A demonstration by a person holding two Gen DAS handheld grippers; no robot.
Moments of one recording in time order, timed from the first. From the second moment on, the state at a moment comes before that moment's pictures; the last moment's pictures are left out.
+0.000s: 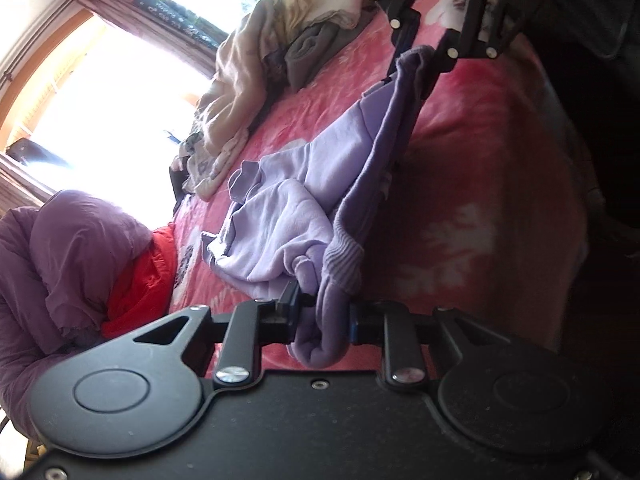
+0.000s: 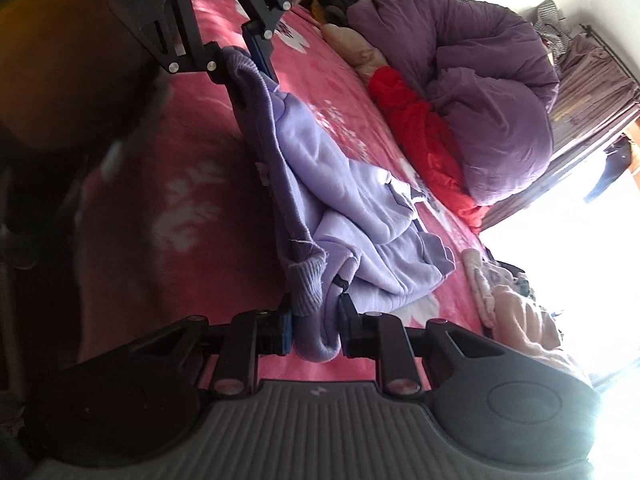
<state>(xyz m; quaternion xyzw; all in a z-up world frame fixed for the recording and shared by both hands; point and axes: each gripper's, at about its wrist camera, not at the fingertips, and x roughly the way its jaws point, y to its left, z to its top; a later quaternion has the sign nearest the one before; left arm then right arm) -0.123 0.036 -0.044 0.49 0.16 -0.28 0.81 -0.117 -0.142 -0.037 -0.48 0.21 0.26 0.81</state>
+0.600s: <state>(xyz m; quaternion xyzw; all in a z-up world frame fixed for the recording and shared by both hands) -0.014 0.084 0.050 0.12 0.20 -0.30 0.92 -0.026 -0.191 0.051 -0.23 0.18 0.21 0.93</state>
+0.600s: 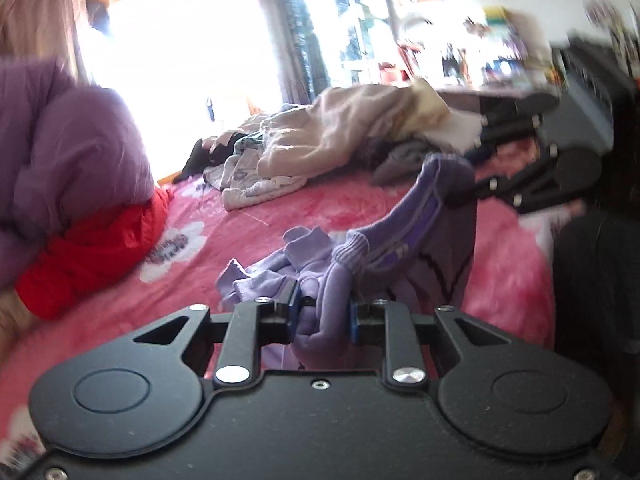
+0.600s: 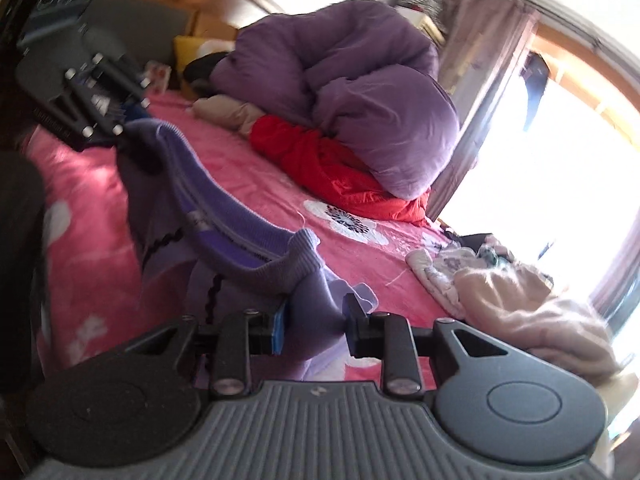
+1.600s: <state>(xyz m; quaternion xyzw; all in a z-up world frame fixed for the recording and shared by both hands) 0.207 0.146 -0.016 -0.23 0.33 -0.25 0.88 0.183 -0.277 -0.048 0.21 0.28 0.21 0.91</state>
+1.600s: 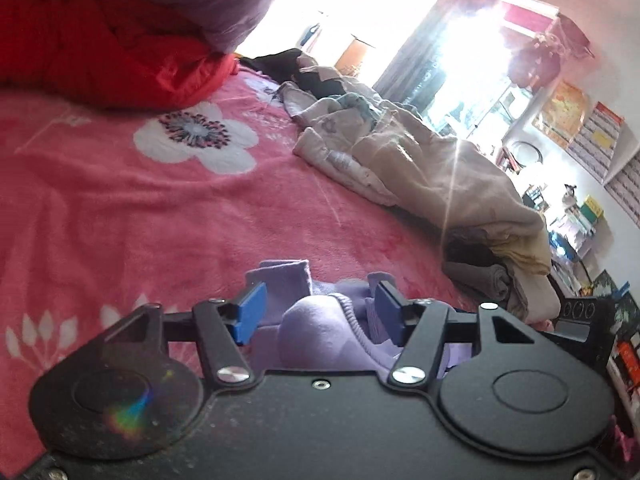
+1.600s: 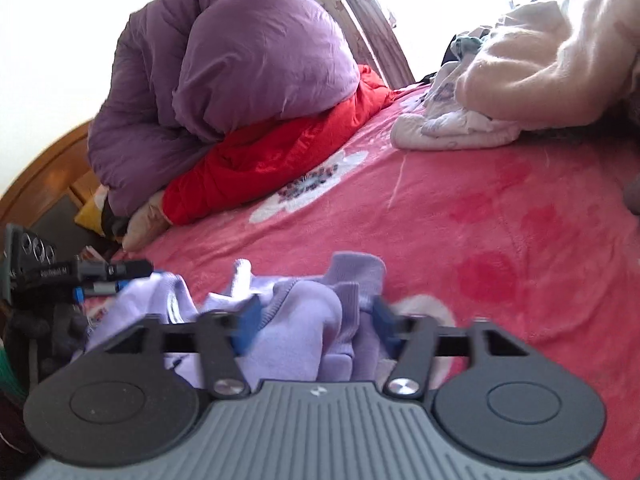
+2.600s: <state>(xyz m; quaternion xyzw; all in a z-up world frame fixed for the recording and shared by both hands) 0.201 0.122 -0.034 -0.22 0.25 -0.33 0.88 0.151 -0.267 -0.055 0.16 0.18 0.21 0.95</state>
